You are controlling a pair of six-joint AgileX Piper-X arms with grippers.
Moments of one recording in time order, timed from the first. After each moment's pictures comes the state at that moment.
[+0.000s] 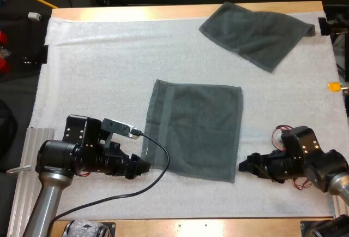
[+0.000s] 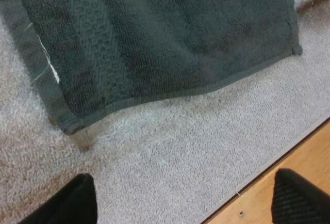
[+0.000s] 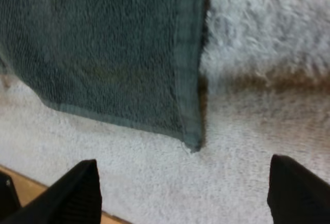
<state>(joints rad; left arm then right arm) -0.16 0.91 -0.78 1.25 0.55 -1.64 0.41 1.02 -0.45 0.68 -0.54 -1.20</state>
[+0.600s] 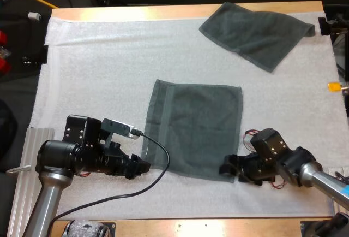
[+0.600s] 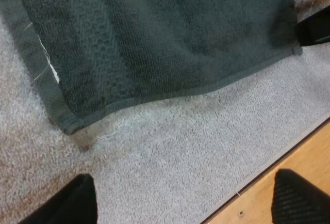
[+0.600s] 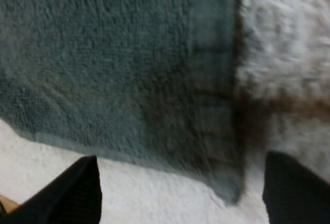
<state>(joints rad) -0.16 0.91 -0.78 1.25 0.55 -1.64 0.62 1.30 -0.45 0.39 -0.48 -0.94</state>
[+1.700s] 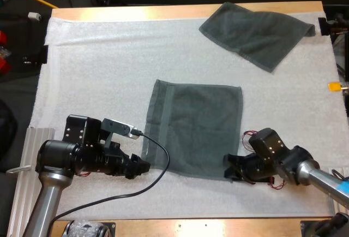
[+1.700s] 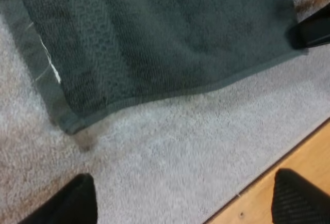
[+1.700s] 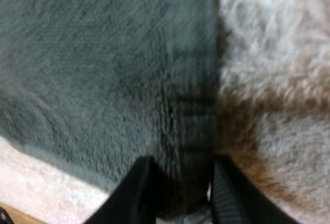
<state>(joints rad) -0.16 0.91 -0.78 1.25 0.55 -1.64 0.62 1.31 -0.46 0.40 -0.48 -0.89</state>
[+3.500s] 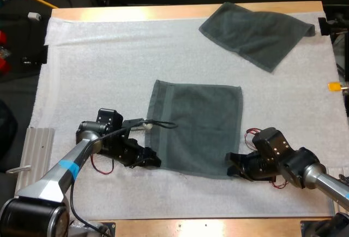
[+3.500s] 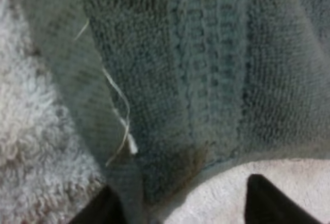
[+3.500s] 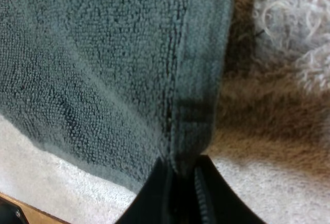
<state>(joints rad) -0.15 1.50 -0.62 0.79 0.70 -1.73 0.62 1.24 -0.46 0.42 -0.46 -0.89</state>
